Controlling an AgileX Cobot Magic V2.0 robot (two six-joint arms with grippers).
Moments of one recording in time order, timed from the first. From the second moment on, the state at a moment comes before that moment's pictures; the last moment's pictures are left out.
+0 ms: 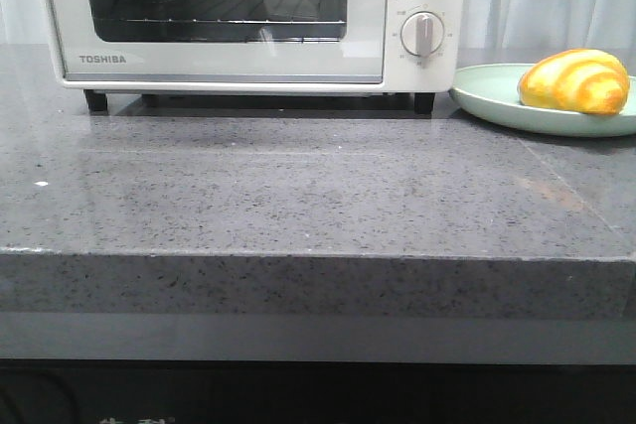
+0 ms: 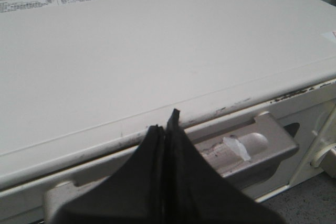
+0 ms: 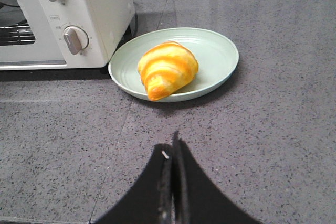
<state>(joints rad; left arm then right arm) -0.46 1.48 -1.25 -0.17 0.15 0.20 0.00 0.22 -0.34 0.21 0.44 -0.04</state>
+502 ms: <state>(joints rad) -0.53 1.36 -1.15 -0.16 0.33 0.20 0.00 0.22 -0.34 0.21 0.44 -0.04</state>
